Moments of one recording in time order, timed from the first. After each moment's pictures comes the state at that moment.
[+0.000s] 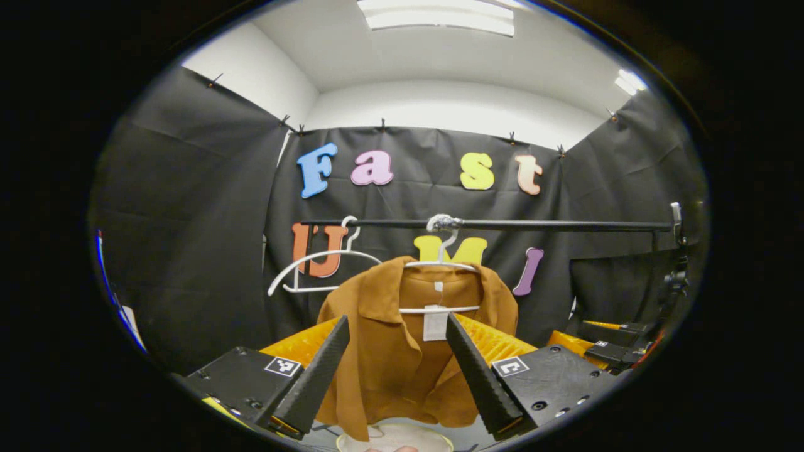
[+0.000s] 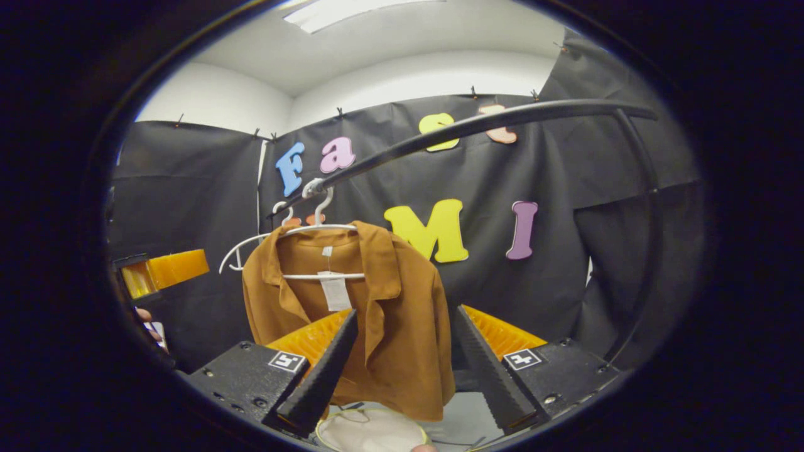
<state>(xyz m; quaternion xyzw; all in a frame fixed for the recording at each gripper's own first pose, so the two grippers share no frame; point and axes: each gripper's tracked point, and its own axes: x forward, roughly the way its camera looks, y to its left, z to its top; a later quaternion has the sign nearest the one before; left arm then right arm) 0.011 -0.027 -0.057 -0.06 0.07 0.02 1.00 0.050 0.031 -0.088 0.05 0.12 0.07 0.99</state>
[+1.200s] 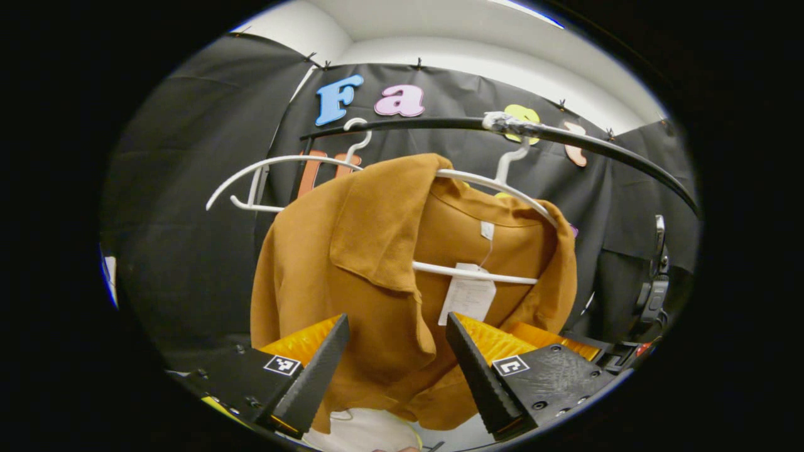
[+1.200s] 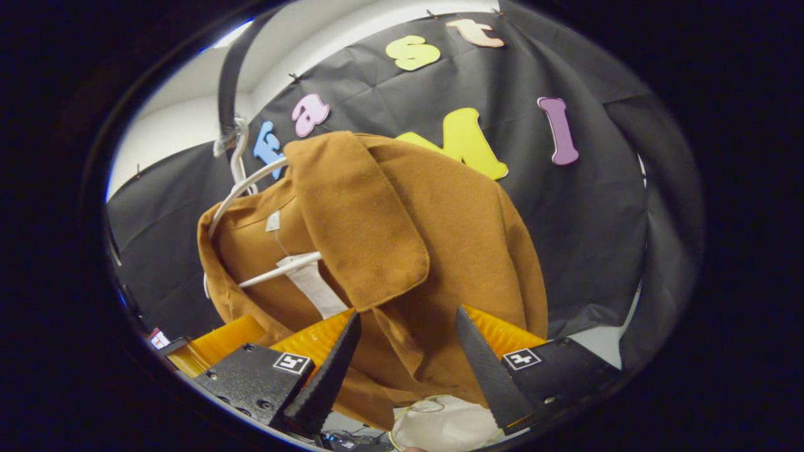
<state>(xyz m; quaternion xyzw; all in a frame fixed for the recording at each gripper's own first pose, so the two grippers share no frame) 0.133 -0.022 -0.172 -0.14 0.17 0.06 0.97 0.204 0.083 -0.178 0.21 0.25 0.12 0.94</state>
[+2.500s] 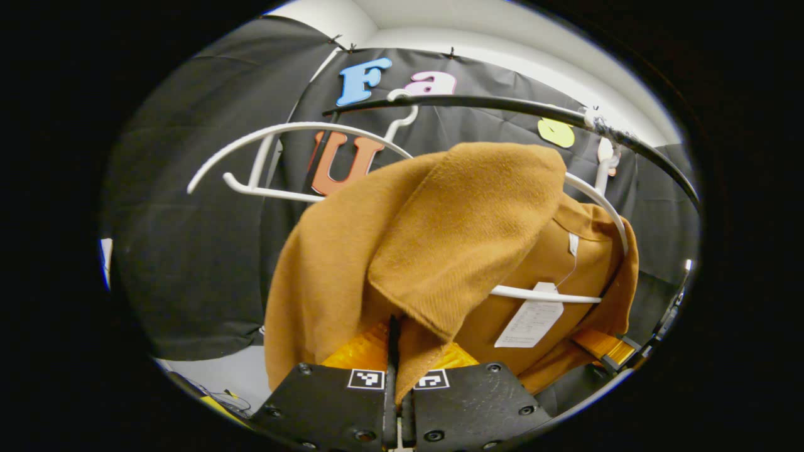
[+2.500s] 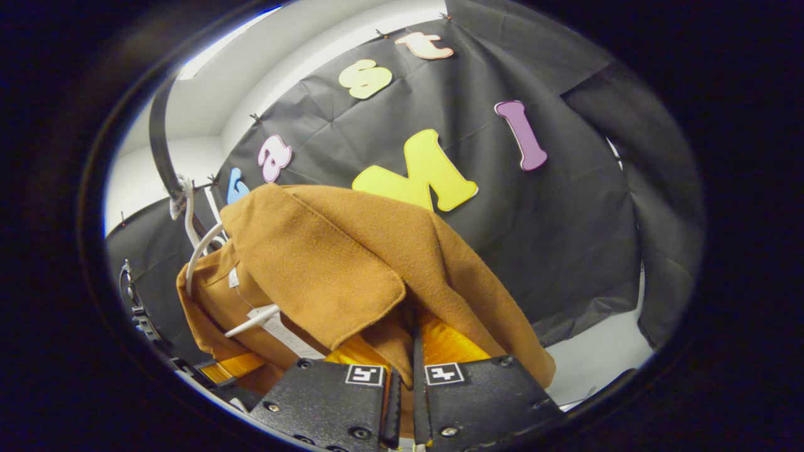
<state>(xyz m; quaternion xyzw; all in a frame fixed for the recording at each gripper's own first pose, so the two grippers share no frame) 0.162 0.022 -0.189 -0.17 0.19 0.06 0.97 0.233 0.031 -0.167 0.28 0.18 0.06 0.94</state>
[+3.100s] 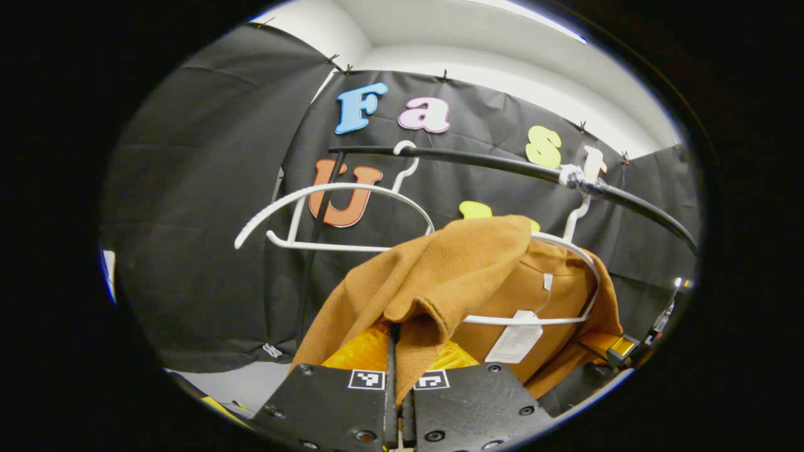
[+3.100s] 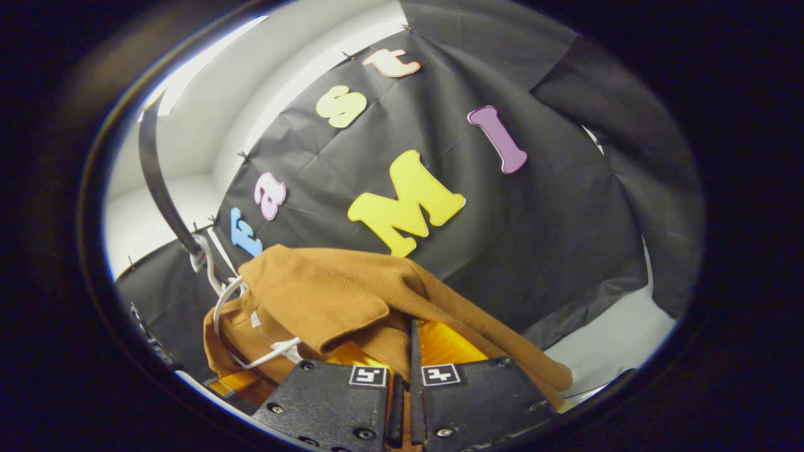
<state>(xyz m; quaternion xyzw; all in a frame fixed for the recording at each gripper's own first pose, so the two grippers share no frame) 0.139 0.053 -0.134 -0.17 0.14 0.06 0.97 0.220 0.001 -0.137 0.38 0.15 0.05 0.91</state>
